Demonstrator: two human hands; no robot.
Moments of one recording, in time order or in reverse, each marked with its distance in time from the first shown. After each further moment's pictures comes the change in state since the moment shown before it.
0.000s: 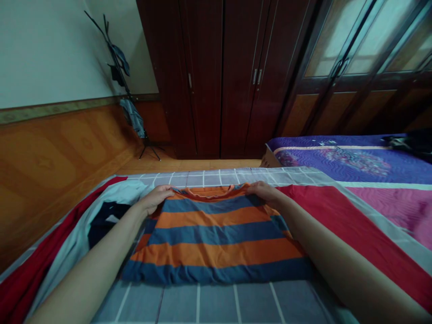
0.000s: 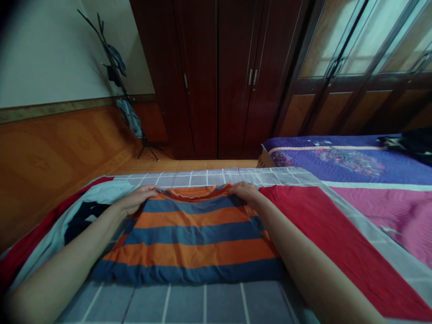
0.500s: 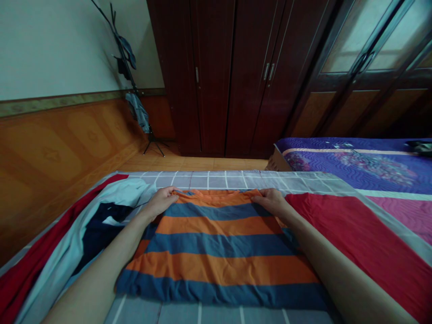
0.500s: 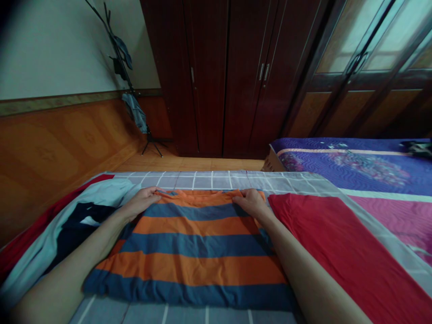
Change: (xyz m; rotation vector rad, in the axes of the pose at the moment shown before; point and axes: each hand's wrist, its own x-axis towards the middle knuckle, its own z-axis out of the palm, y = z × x) left_hand 0.011 -0.016 0.002 0.259 0.142 0.105; right_hand 0.016 0.015 0.006 -0.502 0.215 -0.022
